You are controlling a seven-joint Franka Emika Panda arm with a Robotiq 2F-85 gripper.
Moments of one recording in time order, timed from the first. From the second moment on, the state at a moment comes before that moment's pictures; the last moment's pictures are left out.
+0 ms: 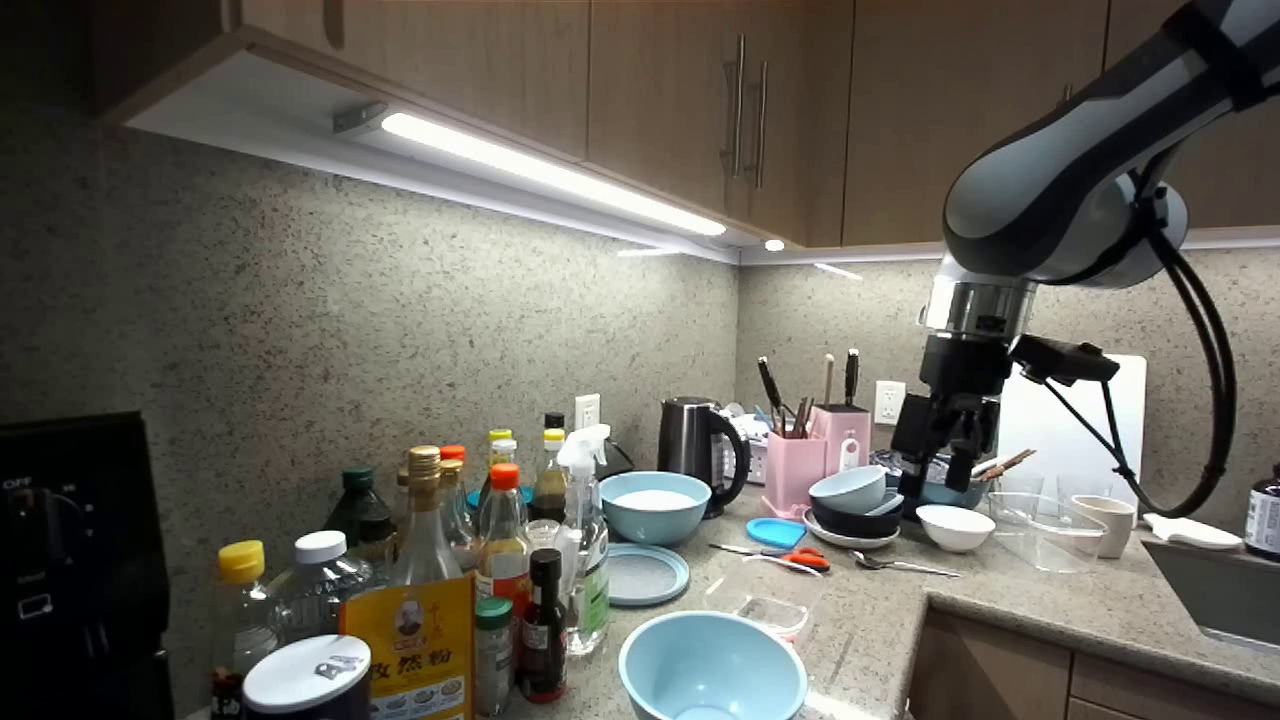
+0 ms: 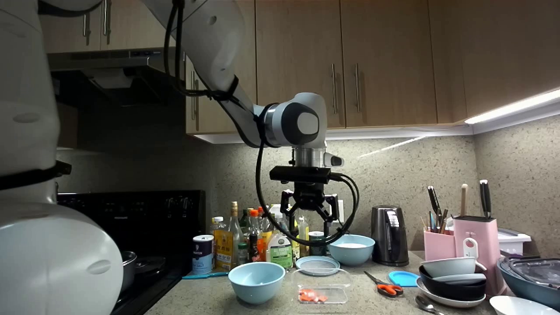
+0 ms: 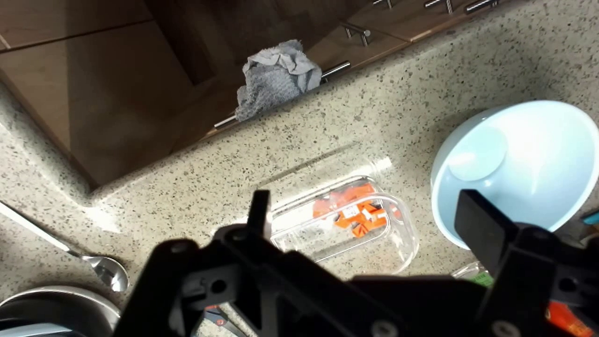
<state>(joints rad) 0.01 -0.19 -0.13 -2.33 0.10 2.23 -0.25</state>
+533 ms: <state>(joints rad) -0.03 -0.02 -0.14 -2.20 0.04 2.25 -0.36</state>
